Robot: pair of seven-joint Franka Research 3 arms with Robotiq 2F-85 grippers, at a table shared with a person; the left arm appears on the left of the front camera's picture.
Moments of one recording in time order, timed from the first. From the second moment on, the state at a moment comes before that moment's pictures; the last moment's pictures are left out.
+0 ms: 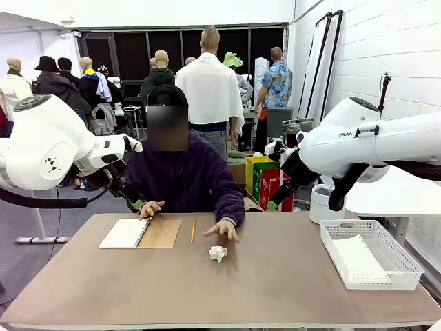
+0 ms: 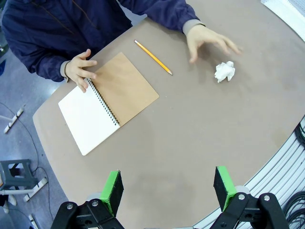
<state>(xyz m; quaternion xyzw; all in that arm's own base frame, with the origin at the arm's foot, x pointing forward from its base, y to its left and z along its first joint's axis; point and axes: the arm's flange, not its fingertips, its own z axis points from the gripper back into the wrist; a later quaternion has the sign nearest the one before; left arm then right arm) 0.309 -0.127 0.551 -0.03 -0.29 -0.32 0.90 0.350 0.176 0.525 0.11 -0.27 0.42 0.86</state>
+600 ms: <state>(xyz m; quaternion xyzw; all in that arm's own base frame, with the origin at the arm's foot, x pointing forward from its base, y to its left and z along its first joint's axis) 0.309 -0.127 0.551 -0.03 -0.29 -0.32 0.90 0.350 0.176 0.525 0.11 -0.27 0.42 0.86</state>
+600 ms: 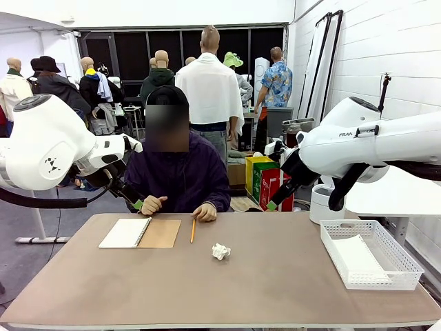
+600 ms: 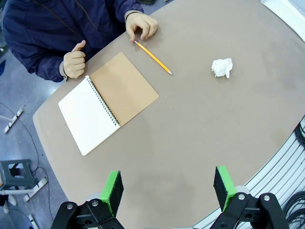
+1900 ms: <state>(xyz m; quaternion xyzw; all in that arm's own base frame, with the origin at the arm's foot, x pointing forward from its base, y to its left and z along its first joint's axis) 0.309 -0.127 0.551 -0.03 -0.29 -0.32 0.90 0.443 0.258 0.475 0.06 -0.17 0.51 0.84</state>
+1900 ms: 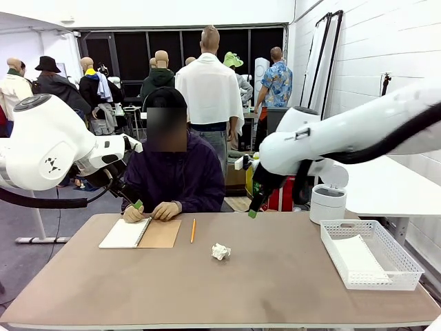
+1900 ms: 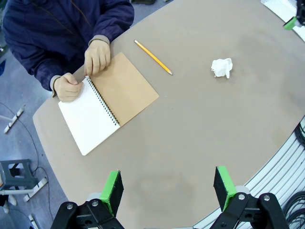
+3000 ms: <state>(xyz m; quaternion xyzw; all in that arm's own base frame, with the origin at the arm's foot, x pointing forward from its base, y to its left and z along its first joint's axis) 0.309 -0.127 0.551 -0.03 -0.29 -0.32 0.90 0.470 0.293 0.448 0.06 -0.14 0.55 0.82</state>
